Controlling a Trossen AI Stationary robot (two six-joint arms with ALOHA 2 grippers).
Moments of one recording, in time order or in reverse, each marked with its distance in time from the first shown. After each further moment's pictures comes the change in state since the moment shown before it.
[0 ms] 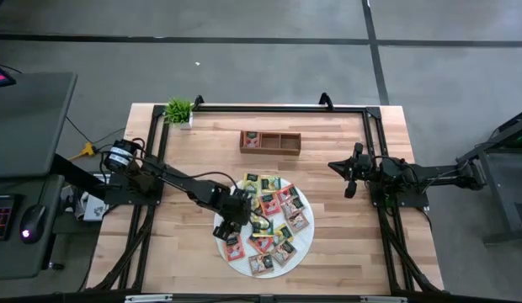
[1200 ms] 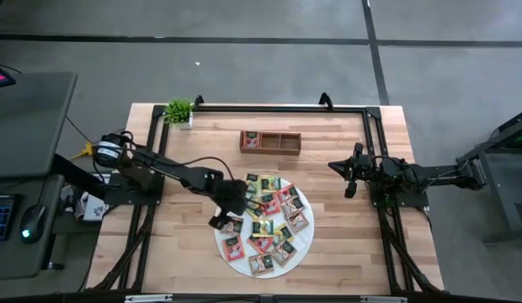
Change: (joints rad) left arm 0.111 -0.108 -0.092 0.102 0.160 0.150; right arm 0.000 -0.002 0.000 0.000 0.000 0.000
